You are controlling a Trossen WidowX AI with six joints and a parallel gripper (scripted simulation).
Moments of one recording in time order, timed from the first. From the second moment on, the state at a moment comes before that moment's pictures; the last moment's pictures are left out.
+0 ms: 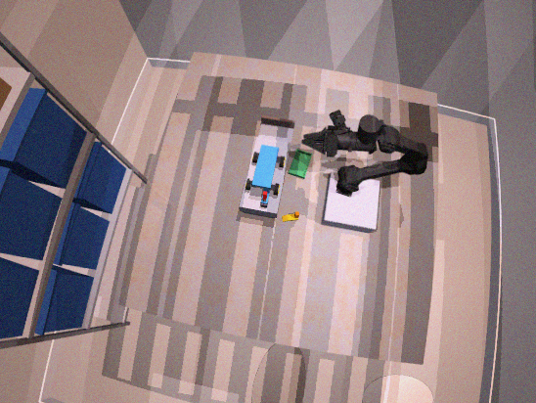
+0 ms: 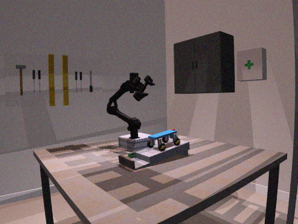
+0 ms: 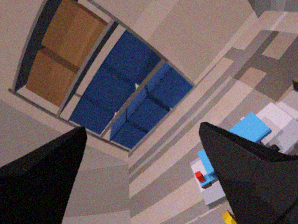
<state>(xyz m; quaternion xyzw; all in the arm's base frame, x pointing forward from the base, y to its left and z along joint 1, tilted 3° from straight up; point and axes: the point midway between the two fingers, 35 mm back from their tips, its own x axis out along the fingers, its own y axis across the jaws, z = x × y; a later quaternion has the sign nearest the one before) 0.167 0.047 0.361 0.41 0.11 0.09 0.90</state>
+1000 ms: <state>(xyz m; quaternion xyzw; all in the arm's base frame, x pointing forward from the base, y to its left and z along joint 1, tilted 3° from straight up) 0.204 0.150 0.187 0.45 0.49 -0.11 0.74</state>
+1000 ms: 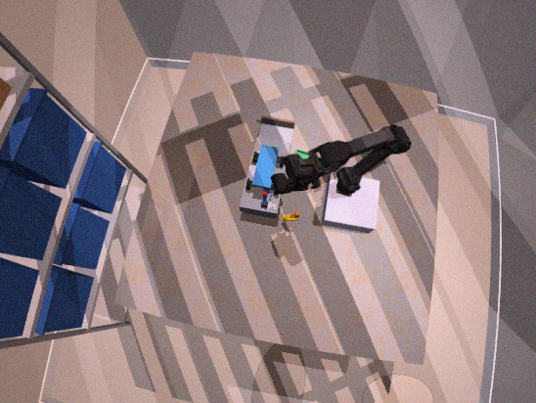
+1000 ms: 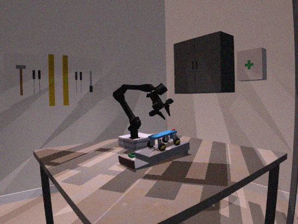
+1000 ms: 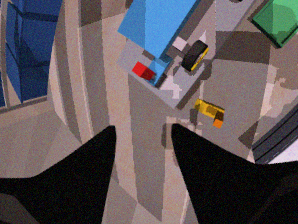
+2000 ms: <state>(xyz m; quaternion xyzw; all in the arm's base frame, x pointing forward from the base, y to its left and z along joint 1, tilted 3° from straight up) 0.154 0.170 0.058 0.37 0.59 -0.37 0.62</state>
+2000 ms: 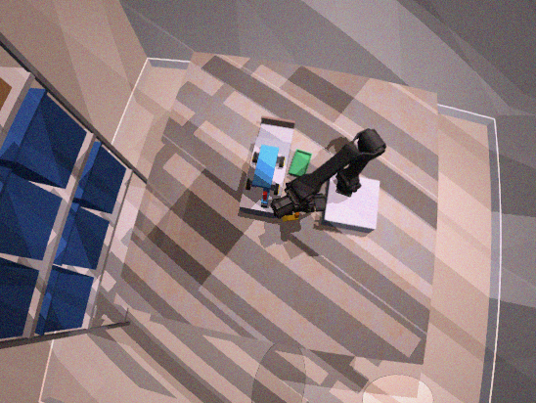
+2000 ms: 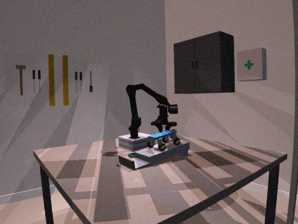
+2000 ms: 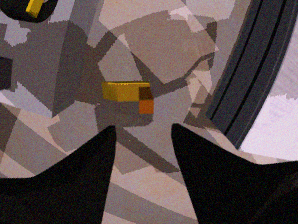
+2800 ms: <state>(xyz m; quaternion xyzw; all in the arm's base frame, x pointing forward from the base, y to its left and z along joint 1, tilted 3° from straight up) 0.154 0.169 0.017 0.37 0.59 -0.37 0.62</state>
